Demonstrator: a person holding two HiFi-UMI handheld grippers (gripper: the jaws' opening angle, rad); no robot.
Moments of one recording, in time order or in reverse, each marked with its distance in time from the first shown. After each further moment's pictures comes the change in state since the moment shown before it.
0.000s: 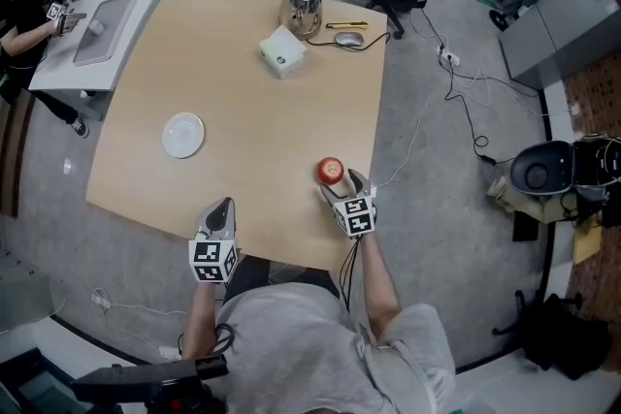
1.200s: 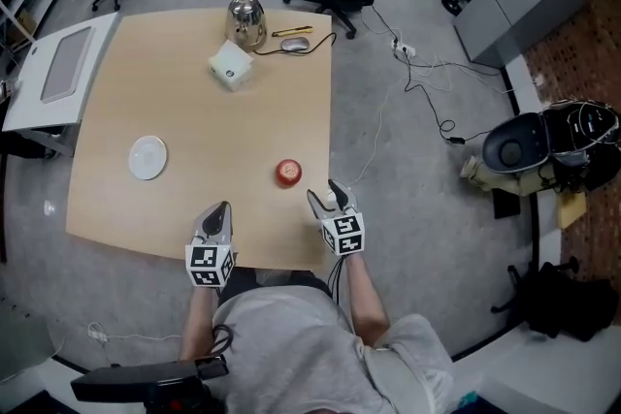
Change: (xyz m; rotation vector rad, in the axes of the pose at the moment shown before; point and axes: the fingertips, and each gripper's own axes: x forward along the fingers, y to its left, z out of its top) left arm 0.026 -0.084 0.023 0.048 -0.053 -0.150; right arm -0.106 -0.019 0.026 0.107 -0.191 -0.106
